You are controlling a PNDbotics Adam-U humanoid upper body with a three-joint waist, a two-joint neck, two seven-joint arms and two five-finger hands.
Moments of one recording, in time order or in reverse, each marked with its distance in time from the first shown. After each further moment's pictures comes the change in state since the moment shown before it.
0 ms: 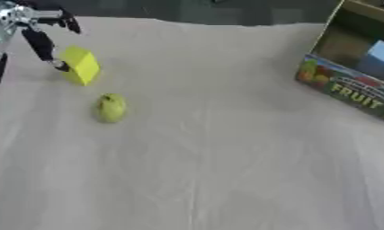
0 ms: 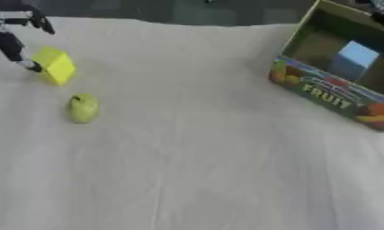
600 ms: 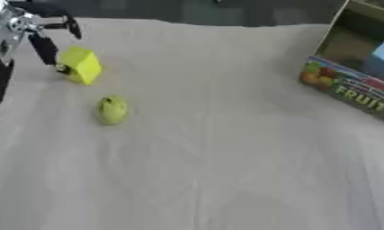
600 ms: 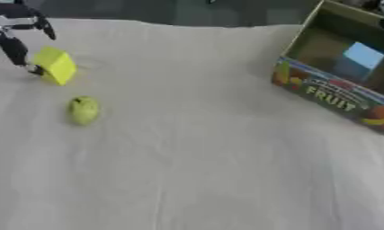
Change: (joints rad) left arm -0.009 -0.002 0.039 0.030 -0.078 -0.009 0.097; right arm -0.005 -0.002 0.005 0.000 -0.003 0.003 -0.008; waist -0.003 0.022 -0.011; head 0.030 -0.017
